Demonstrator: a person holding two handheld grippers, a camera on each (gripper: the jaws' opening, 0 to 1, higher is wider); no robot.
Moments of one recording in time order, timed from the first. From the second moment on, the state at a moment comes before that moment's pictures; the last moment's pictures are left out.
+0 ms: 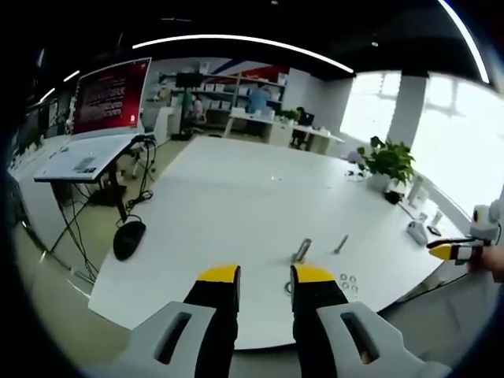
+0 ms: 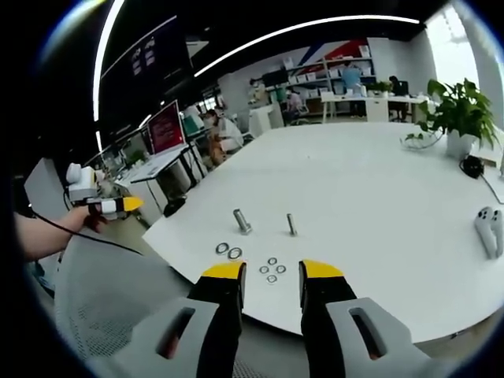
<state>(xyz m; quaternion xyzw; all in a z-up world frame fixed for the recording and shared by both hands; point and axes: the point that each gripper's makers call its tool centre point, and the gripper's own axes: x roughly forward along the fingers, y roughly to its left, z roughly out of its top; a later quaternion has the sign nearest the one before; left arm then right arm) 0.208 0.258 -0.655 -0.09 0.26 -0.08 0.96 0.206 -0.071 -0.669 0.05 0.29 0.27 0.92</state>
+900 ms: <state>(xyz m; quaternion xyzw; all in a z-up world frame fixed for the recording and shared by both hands) 0.207 0.259 -0.656 -0.09 0.26 -0.08 0.96 0.191 -0.069 -0.694 0.04 0.36 0.28 0.89</state>
